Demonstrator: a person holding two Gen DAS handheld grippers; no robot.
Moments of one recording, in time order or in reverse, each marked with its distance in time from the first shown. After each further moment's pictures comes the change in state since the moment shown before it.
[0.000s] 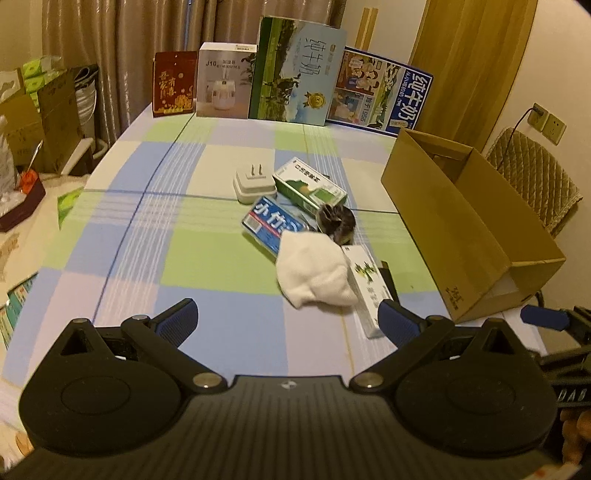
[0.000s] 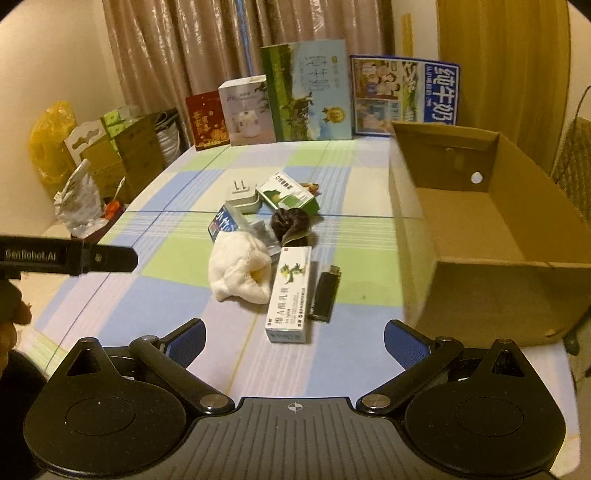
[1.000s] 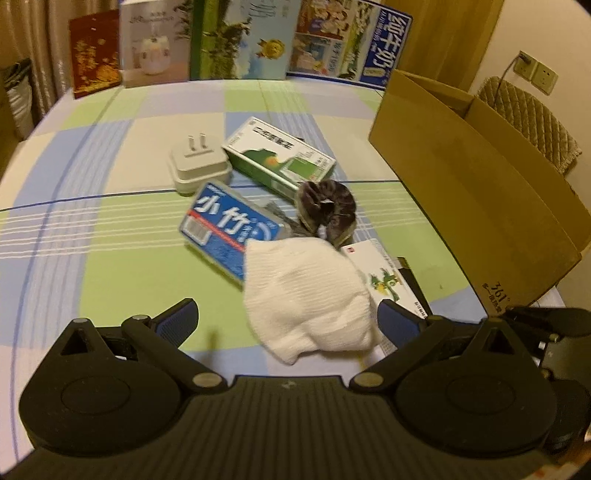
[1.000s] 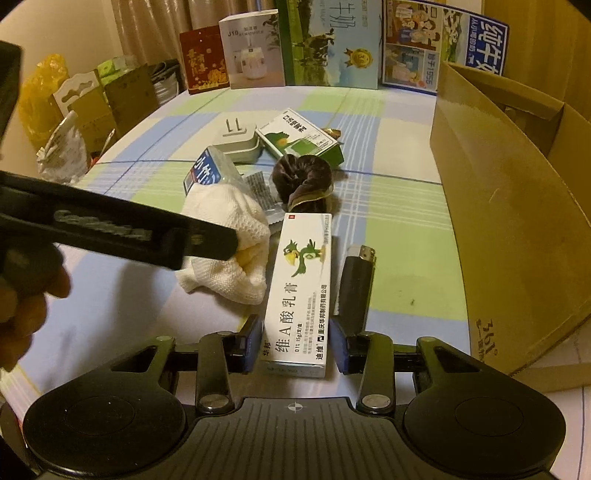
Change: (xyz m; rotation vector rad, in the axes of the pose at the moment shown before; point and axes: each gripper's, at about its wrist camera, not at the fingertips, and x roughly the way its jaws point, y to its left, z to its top) left arm 0.142 -0.004 0.026 0.121 0.121 -0.128; right arm 0.122 -0.005 0.003 -0.060 0.135 0.005
